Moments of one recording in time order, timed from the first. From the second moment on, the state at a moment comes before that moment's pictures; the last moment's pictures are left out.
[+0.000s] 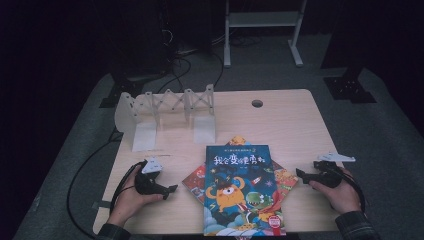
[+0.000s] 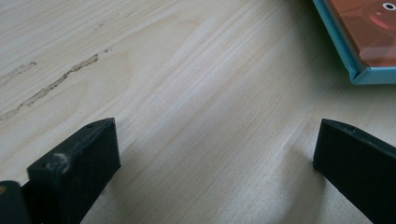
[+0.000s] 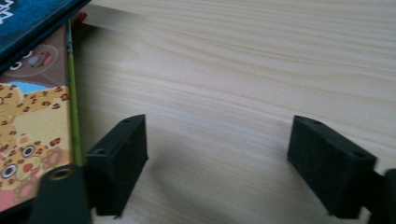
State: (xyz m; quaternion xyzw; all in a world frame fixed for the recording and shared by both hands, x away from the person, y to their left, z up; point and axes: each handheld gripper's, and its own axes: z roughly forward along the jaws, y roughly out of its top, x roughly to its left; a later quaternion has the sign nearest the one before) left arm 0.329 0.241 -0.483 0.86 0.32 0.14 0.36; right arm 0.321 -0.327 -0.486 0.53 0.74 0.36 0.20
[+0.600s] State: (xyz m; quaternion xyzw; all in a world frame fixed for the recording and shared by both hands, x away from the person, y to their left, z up) left arm 0.325 0.246 -0.449 0.85 0.36 0.09 0.38; right arm 0.317 -0.317 -0.445 0.52 0.75 0.37 0.16
